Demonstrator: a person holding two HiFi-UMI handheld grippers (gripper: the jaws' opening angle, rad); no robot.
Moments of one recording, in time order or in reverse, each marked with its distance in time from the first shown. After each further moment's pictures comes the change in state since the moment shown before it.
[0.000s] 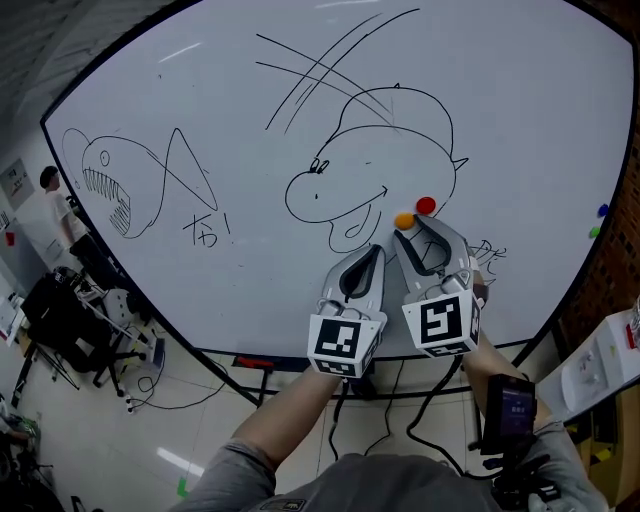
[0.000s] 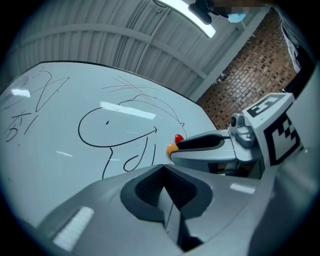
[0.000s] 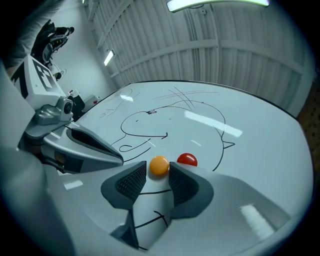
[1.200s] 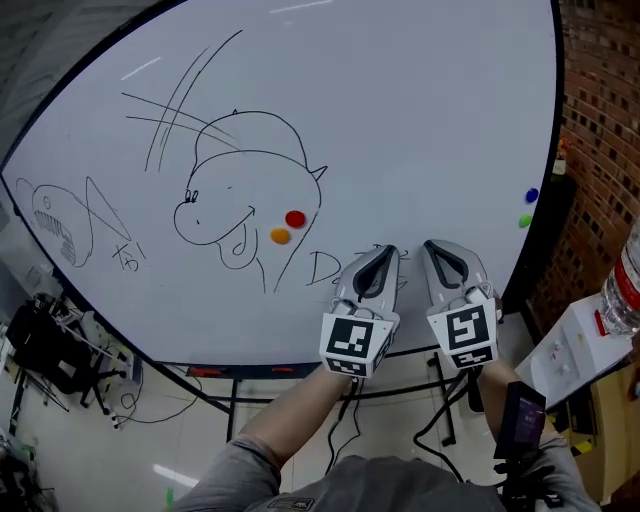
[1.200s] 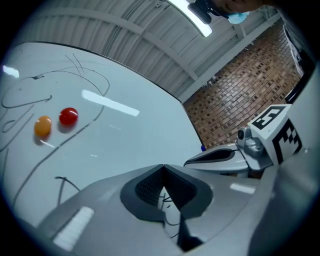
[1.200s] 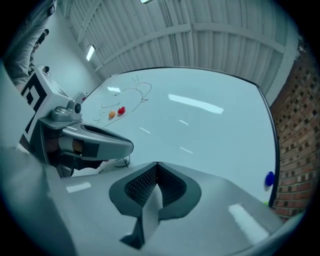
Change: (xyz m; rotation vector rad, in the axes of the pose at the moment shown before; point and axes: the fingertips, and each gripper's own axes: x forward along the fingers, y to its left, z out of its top) left arm 0.104 -0.186 -0.002 -0.070 -0.017 -0.149; right arm -0.124 -0.144 -0.123 0.126 0.155 -0.032
